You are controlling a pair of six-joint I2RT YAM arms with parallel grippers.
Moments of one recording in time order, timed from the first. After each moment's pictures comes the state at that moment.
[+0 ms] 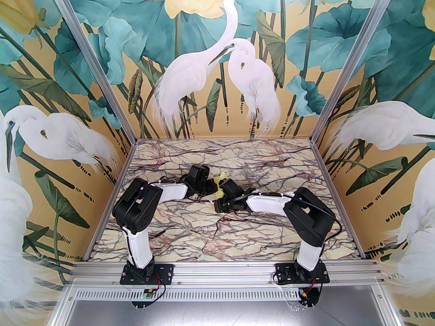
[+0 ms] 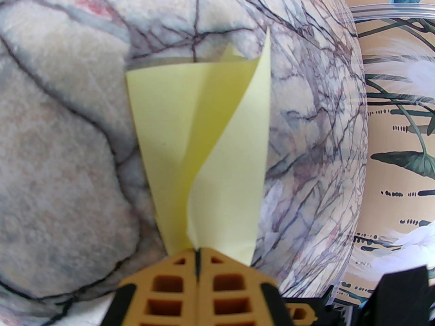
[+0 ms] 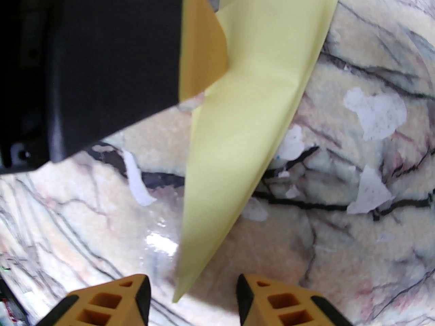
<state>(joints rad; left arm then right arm) -0.49 1.90 1.00 0.05 0.37 -0.72 0.81 1.83 1.02 -0.24 -0.09 0.54</state>
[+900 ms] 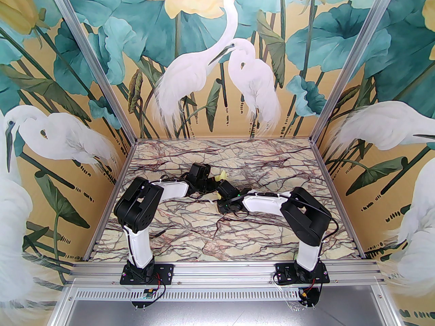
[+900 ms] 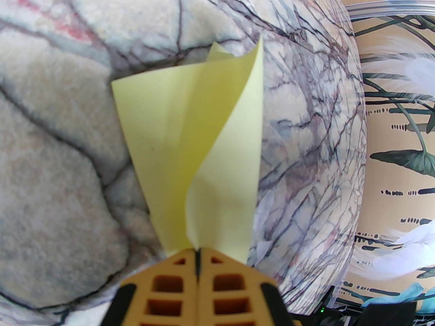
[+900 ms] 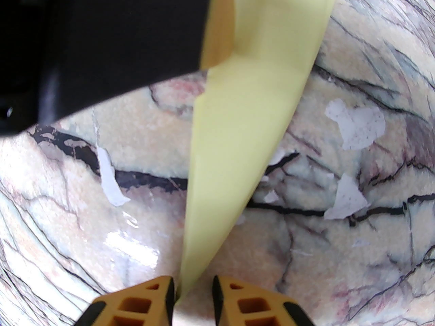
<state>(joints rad) -0.49 1.93 1.06 0.03 0.37 -0.69 0.84 1.85 1.05 -0.30 0.03 0.48</state>
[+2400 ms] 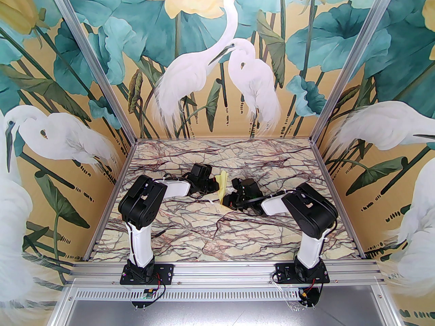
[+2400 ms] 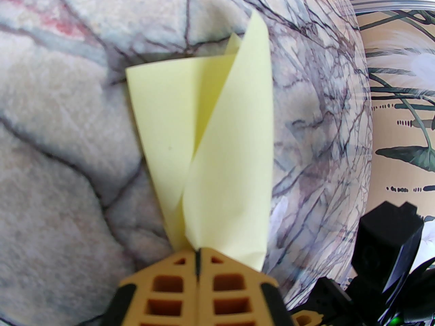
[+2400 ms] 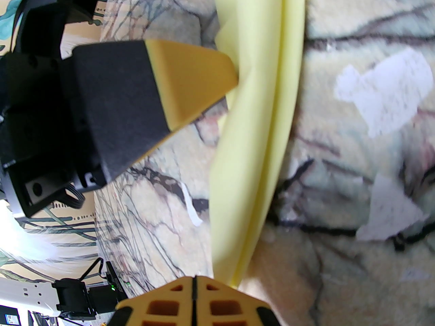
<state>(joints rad) -0.49 1.98 1.07 0.03 0.39 -0.67 0.58 1.87 0.70 0.52 -0.63 0.95</state>
